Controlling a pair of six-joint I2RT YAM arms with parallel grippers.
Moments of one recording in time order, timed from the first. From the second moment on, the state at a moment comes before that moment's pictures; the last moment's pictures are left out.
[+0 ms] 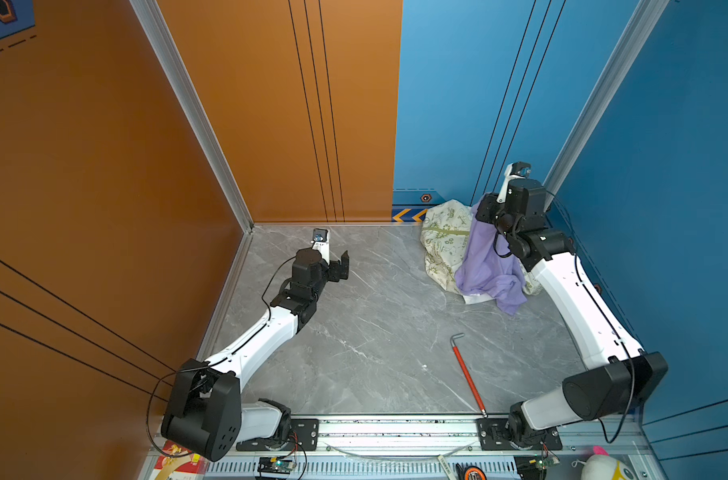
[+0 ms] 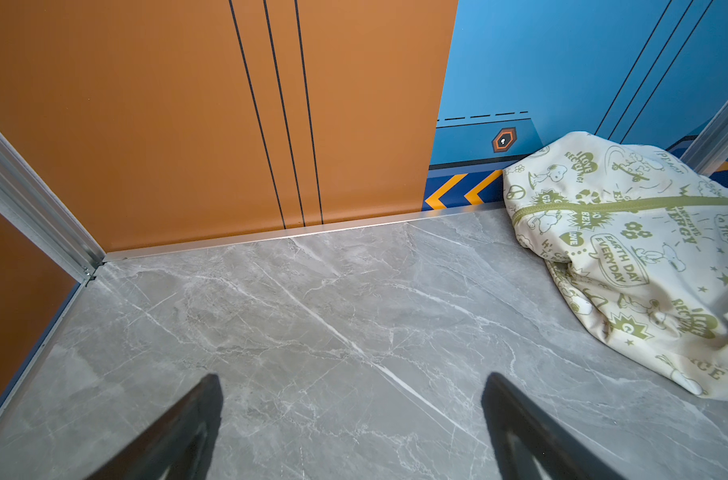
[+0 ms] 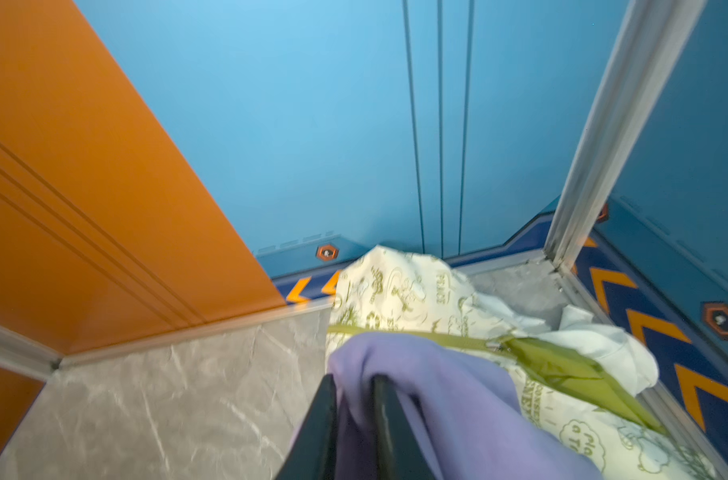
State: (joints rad) left arm -0.34 1.31 0.85 0.18 -0.18 -0.06; right arm 0.23 1.55 1.66 -0.48 0.18 0.33
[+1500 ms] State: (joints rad) left arm -0.64 1.28 0.90 0.12 -0.20 -0.15; right arm -0.18 1.51 0.90 -0.47 -0.15 1.02
